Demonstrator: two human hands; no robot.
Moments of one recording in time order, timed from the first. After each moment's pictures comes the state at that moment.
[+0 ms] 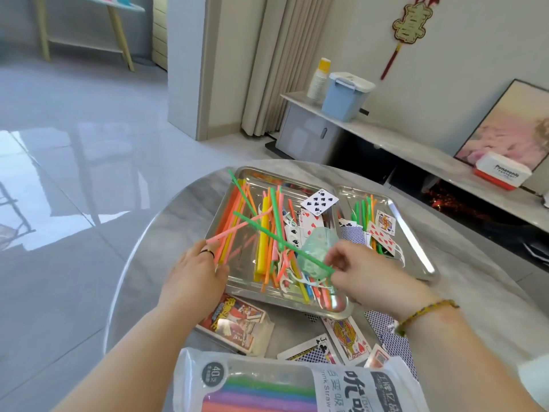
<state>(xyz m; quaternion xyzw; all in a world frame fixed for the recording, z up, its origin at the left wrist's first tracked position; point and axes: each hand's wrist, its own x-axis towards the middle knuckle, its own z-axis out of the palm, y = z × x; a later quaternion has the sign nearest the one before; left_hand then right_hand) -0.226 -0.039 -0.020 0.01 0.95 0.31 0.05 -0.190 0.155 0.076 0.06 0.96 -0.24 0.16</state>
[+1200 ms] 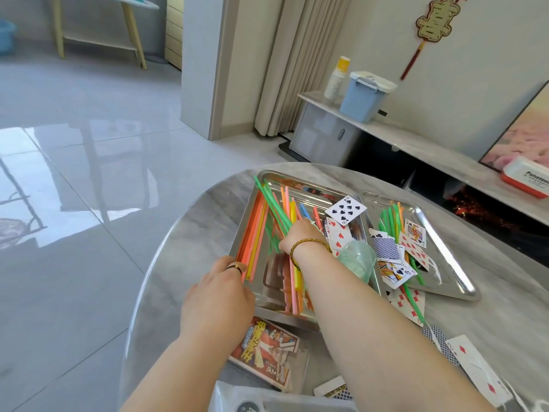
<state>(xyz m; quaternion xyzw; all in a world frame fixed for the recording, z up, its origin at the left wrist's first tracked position) -0.230 -0.046 -0.021 0.00 0.95 0.31 0.04 -0.345 0.087 -0.026 0.22 0.96 -0.14 0.10</state>
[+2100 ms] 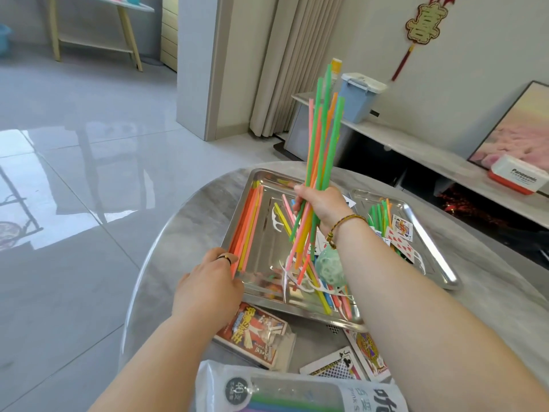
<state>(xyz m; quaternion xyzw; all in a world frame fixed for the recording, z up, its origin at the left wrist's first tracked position) -0.229 -0.047 -0.019 0.02 0.95 0.29 0.08 -0.326 0.117 0.037 0.10 0.80 -0.60 -0.01</state>
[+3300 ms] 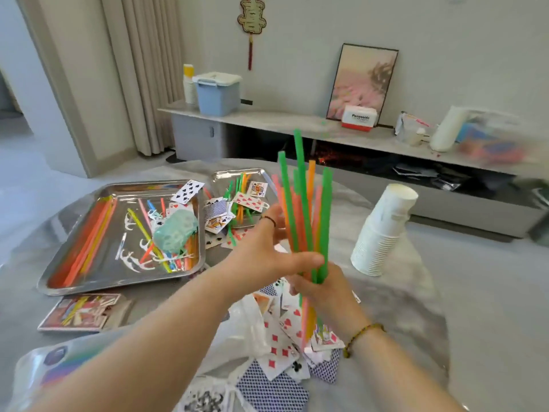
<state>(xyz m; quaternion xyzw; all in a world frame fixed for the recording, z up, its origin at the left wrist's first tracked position) -0.074 0.201 0.087 0.34 0.72 0.57 0.20 -0.006 0.308 0.036 0.15 0.75 -0.62 -0.15</state>
